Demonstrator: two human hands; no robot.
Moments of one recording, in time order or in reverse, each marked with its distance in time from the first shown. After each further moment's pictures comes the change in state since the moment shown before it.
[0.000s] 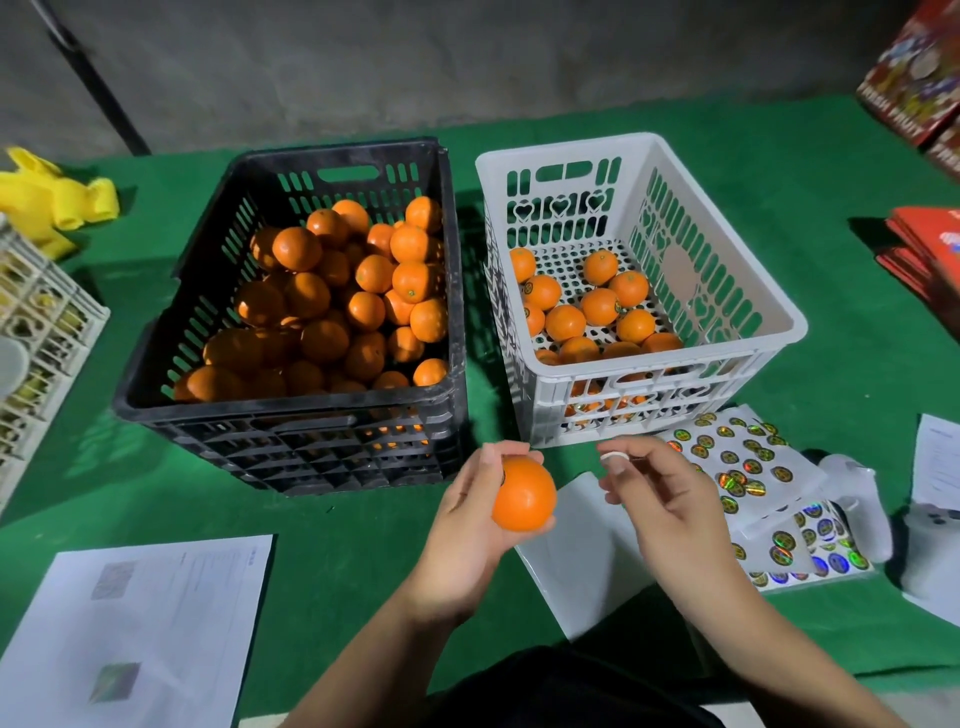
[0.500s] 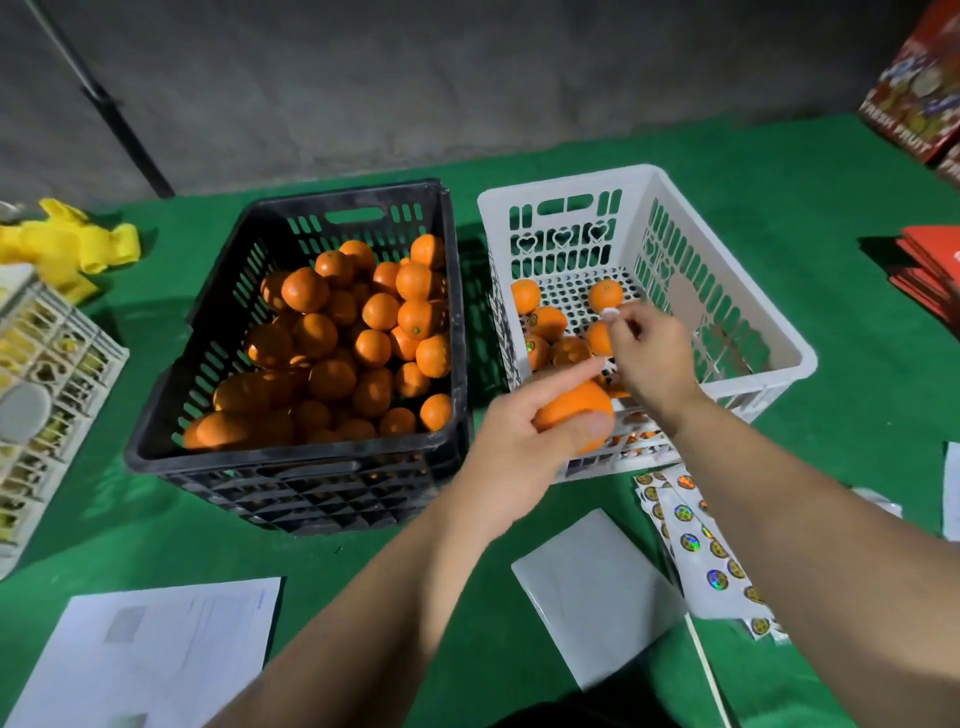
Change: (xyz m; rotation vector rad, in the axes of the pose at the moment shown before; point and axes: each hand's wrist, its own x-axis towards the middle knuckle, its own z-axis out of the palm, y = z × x) left_hand 0.055 0.096 0.051 0.415 -0.272 0.318; right_hand 0.209 -0.003 -0.001 -0.467 0.145 -0.199
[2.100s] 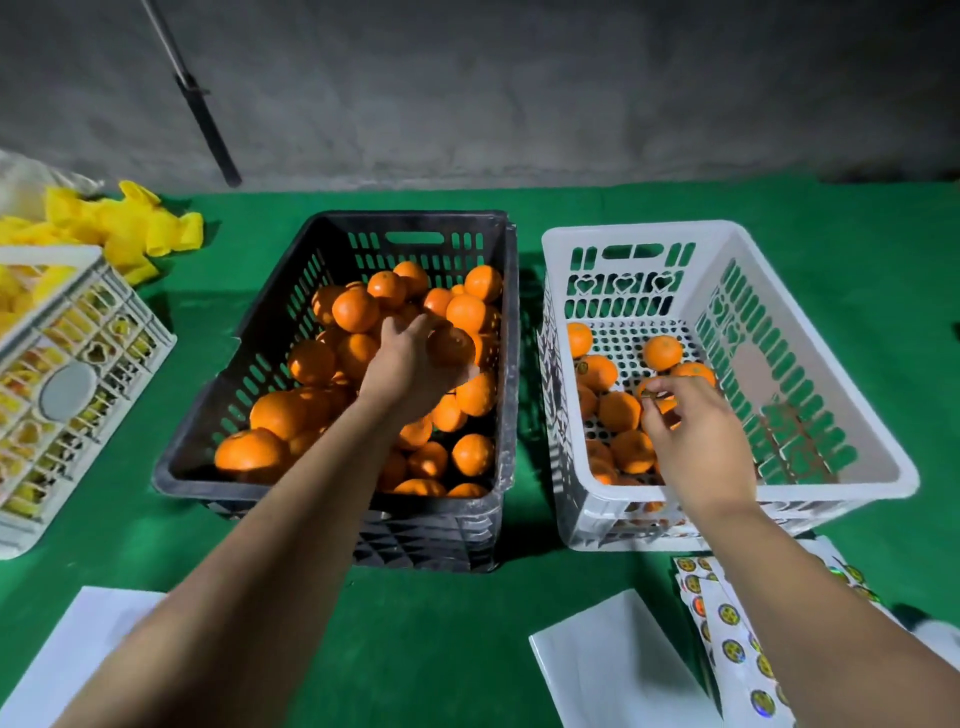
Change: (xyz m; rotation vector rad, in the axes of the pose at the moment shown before) left_hand 0.087 -0.010 -0.174 0.782 0.408 -0.311; right_hand -0.004 0.012 0.022 -0.307 -0.036 -0.127
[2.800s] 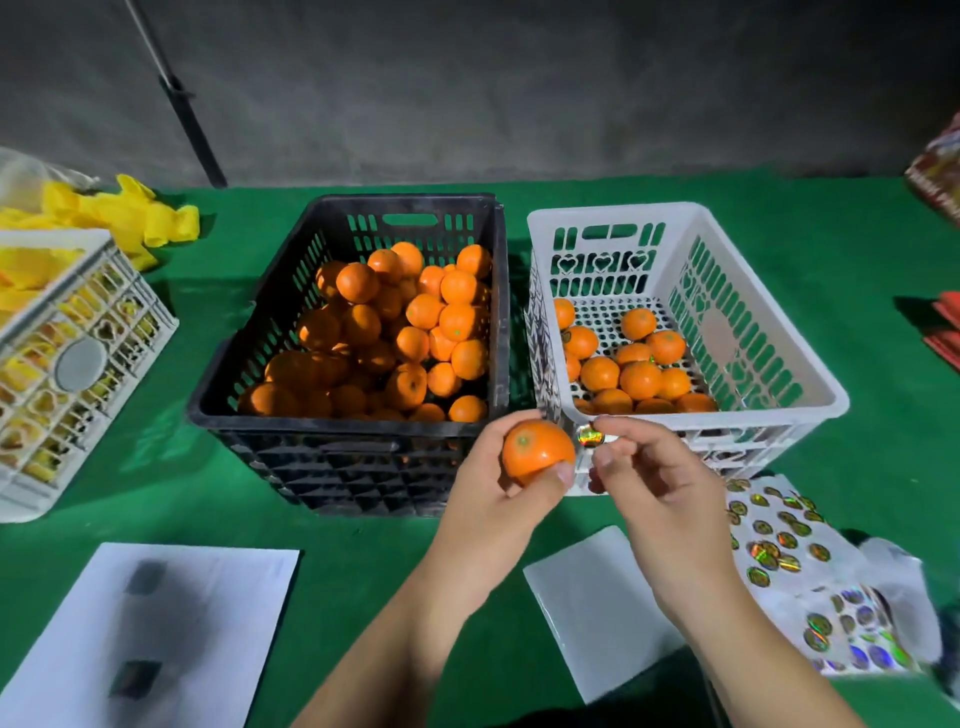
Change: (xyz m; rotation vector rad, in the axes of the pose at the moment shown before) left_hand -0.214 0.028 0.070 -0.890 -0.154 0.081; right_hand -0.152 -0.109 -0.071 0.953 -0.057 0.166
